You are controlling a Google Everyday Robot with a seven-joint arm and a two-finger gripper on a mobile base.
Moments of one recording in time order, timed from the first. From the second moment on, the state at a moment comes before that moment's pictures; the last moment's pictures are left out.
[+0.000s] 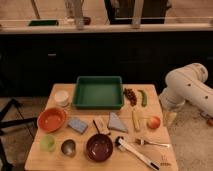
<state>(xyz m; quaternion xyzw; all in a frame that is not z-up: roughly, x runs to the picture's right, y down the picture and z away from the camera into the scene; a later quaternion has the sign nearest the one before) 0.286 0.111 0.683 -0.28 0.02 0.02 0.96</state>
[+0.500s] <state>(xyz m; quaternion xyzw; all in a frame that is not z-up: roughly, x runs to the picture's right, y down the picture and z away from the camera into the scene) 0.286 0.111 0.683 -0.28 0.02 0.02 0.96</state>
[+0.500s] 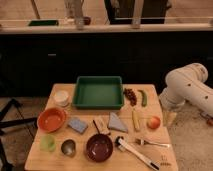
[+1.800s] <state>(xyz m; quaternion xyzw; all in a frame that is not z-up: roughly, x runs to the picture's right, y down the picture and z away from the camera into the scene) 0.286 0.111 0.683 -0.28 0.02 0.02 0.96</state>
